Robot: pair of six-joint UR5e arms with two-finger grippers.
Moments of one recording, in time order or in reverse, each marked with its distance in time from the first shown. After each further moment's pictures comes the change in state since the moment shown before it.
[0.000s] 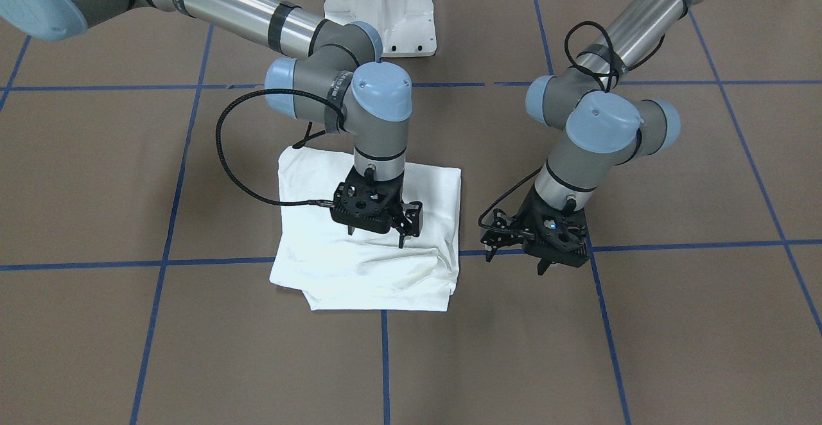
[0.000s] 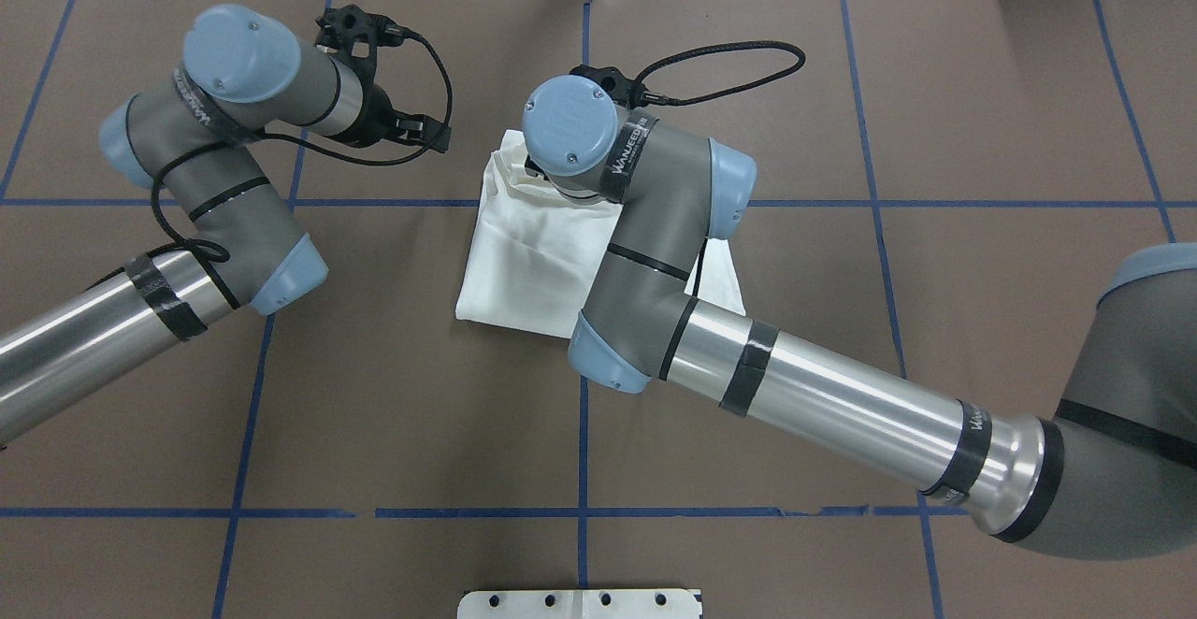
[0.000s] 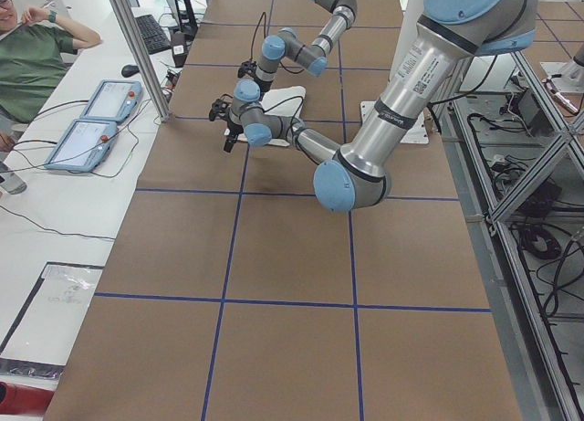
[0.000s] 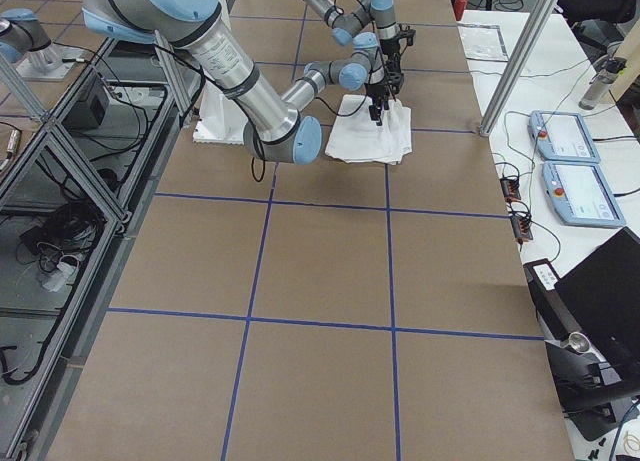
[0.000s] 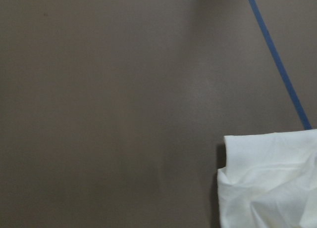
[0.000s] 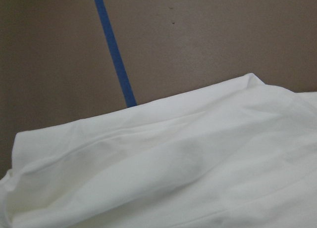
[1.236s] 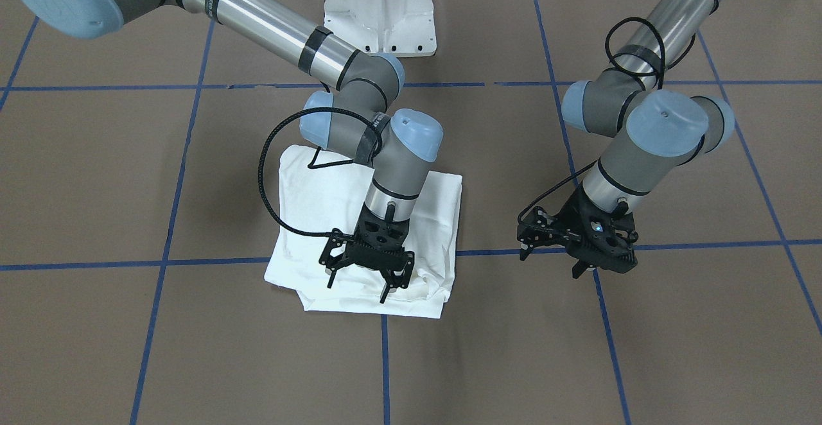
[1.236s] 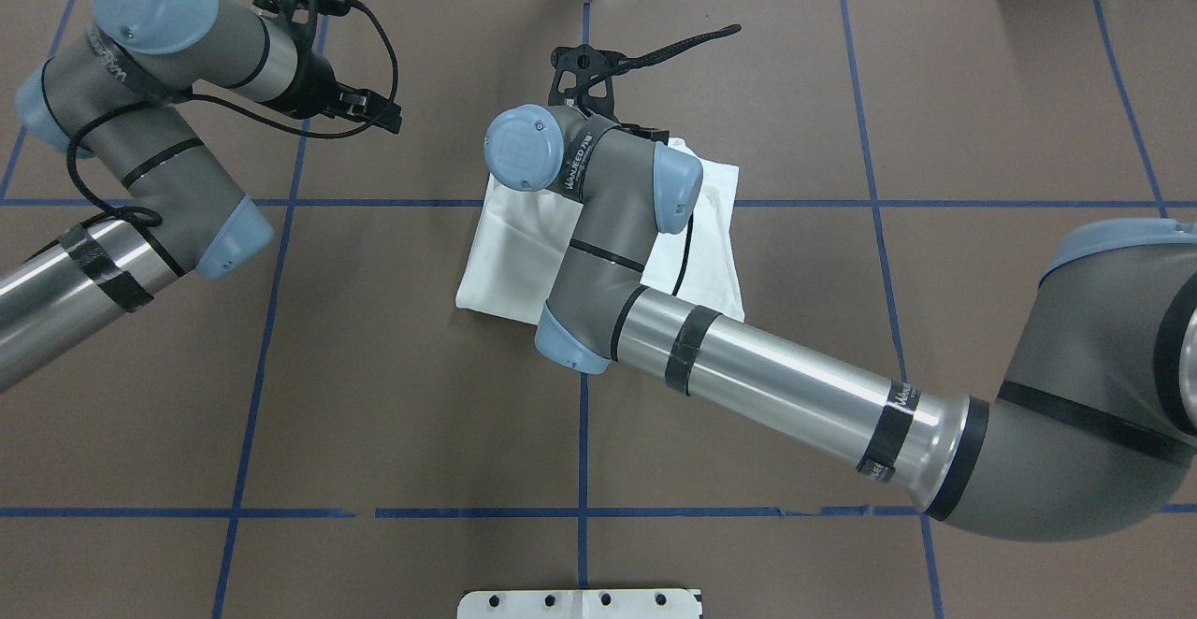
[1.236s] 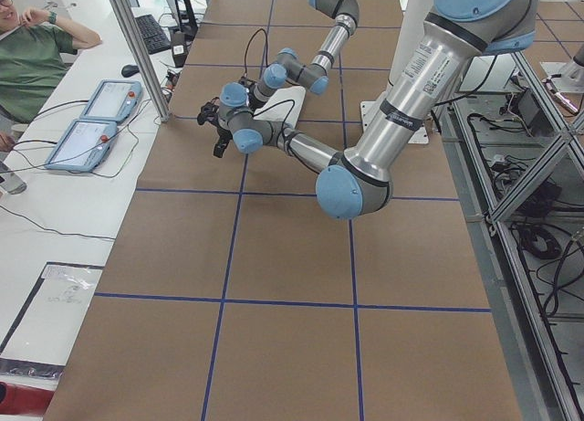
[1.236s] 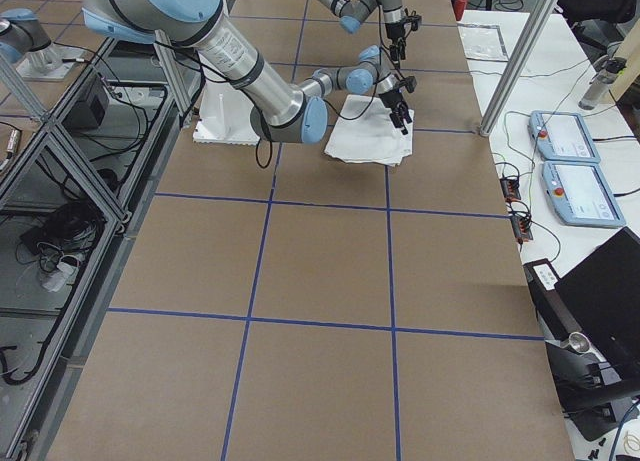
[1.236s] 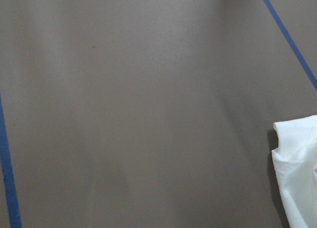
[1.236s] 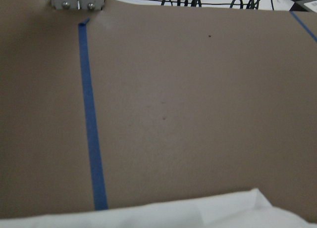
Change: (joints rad) left arm -0.061 0.046 -0.042 -0.003 -0.081 0.065; right arm 0.015 0.116 -0.286 0.011 -0.377 -0.090
